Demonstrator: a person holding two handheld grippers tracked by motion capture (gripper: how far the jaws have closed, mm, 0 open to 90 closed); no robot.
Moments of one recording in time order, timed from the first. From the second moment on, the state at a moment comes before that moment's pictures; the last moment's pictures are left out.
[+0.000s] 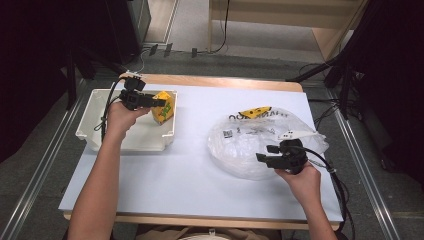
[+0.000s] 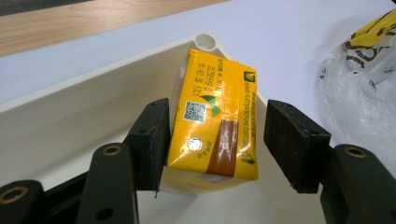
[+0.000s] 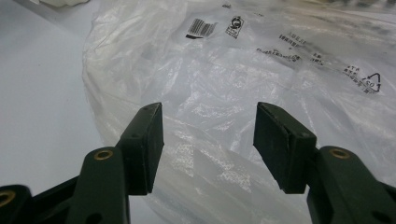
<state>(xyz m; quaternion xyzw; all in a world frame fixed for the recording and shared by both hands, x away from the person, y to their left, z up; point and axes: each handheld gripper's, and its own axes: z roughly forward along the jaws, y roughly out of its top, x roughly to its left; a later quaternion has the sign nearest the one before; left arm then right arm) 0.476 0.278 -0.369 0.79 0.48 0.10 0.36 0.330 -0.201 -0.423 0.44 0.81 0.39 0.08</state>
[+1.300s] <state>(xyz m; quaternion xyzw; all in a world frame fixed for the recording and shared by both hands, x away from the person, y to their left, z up) 0.423 0.287 -0.381 0.80 0.46 0.07 0.38 0.347 -0.205 -0.423 0.43 0.80 0.41 0.07</state>
